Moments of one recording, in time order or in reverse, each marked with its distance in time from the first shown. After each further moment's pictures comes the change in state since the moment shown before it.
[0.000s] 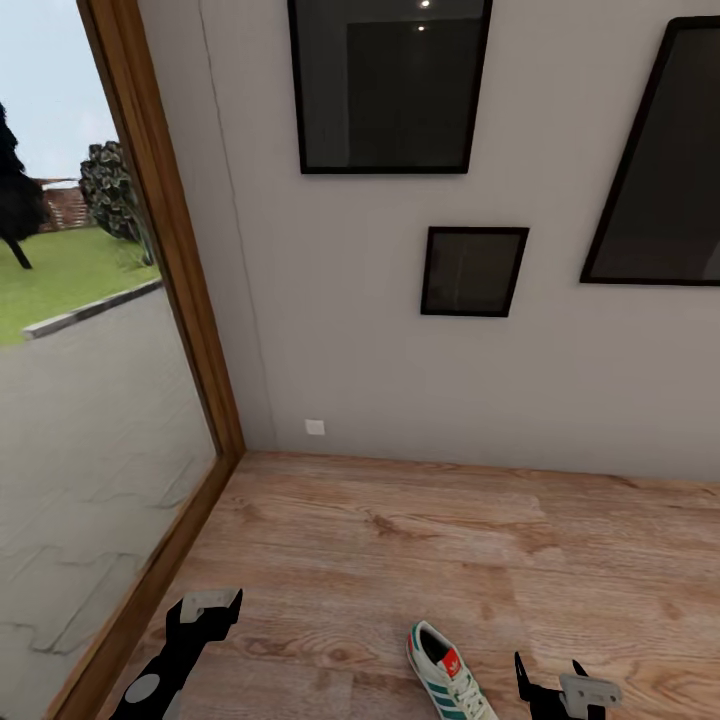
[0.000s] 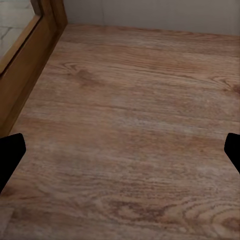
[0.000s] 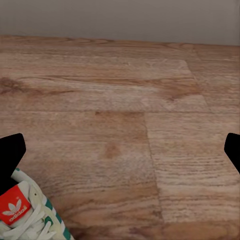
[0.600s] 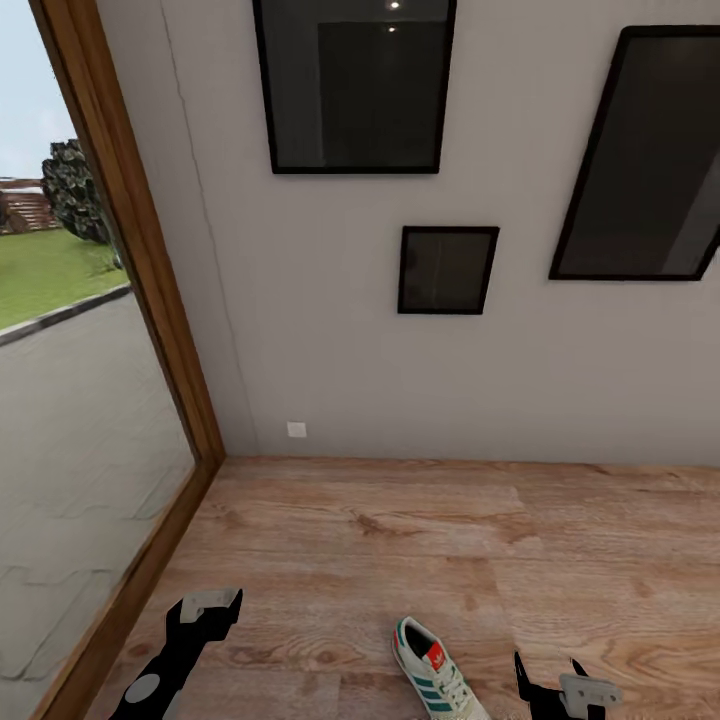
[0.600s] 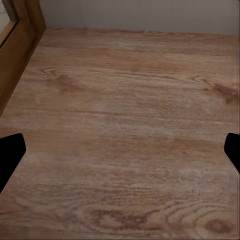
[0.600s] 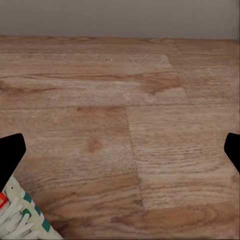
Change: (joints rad) left arm 0.000 0.000 0.000 0.000 0.000 0.000 0.000; right arm 0.000 0.000 0.000 -0.001 0.000 0.001 0.000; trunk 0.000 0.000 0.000
